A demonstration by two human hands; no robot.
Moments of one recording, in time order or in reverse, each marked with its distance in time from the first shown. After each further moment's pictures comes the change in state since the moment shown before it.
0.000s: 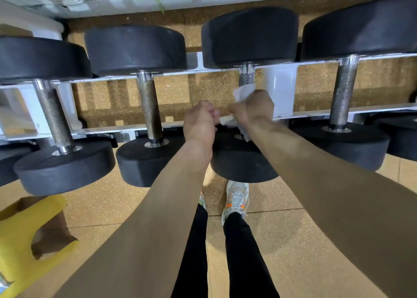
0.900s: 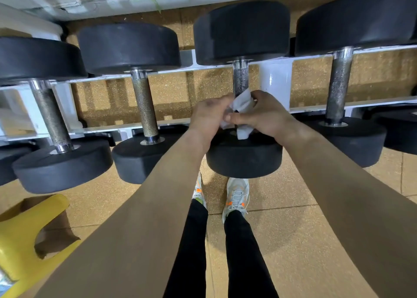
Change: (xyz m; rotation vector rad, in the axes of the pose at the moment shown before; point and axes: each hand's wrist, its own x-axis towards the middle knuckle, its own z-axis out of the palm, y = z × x) left_hand -0.003 0.007 0.013 0.331 -0.253 0.086; right_hand -0.005 0.043 -0.042 0.093 -0.340 -0.257
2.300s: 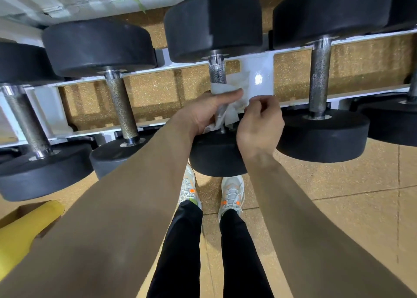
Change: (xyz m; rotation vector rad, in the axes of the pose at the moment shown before) left_hand 0.042 -0.007 0.031 0.006 -0.369 -0.046; right_hand -0.033 0.015 0.031 0.344 0.809 0.095
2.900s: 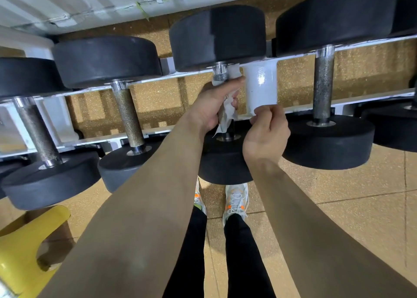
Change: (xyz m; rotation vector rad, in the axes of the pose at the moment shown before) left_hand 0.008 0.026 0.006 -0.269 0.065 0.183; right_hand 0.000 0.003 0.000 0.064 0.009 0.000
